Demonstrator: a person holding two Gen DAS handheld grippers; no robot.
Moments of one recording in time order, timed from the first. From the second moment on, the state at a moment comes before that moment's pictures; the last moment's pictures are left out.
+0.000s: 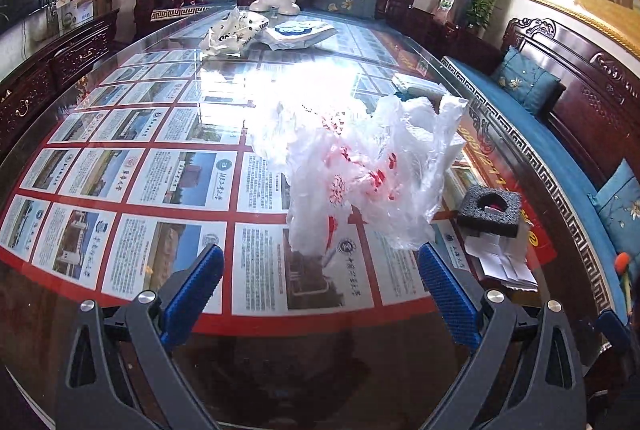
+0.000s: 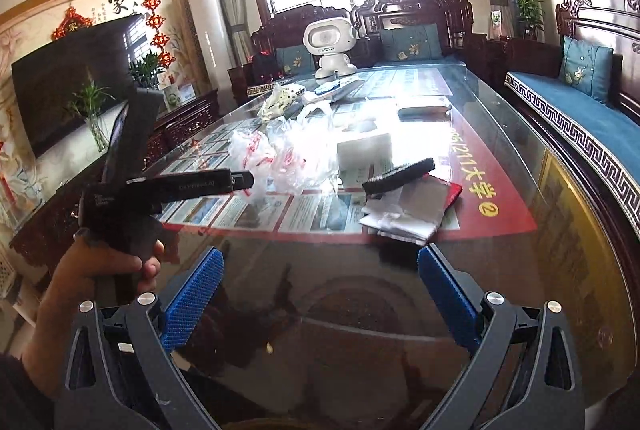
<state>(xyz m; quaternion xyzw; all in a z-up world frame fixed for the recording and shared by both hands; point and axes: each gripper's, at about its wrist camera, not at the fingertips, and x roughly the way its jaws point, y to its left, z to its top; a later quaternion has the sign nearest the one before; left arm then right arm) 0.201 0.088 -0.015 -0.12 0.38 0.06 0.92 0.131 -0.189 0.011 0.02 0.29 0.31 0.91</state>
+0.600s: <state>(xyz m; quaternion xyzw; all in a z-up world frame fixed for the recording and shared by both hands) 0.254 0.108 -0.046 -0.15 0.41 -0.01 0.90 0.221 -0.122 0.022 -0.01 0.30 0.32 0.90</state>
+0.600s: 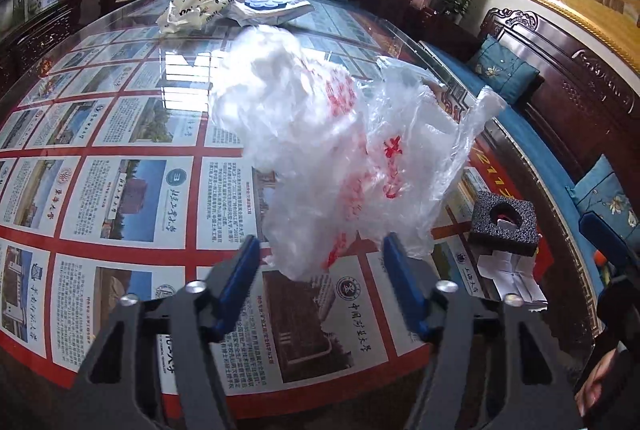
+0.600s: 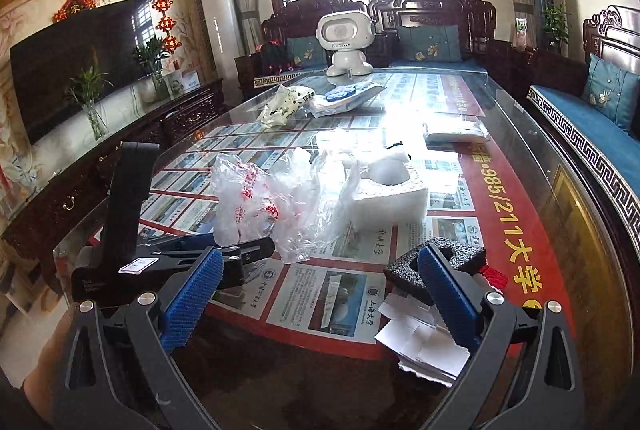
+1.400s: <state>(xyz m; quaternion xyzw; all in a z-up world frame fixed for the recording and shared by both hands) 0.266 0.136 -0.033 -0.18 0.37 0.02 0.91 0.247 -0.142 0.007 0.01 0.32 0.29 0.90</state>
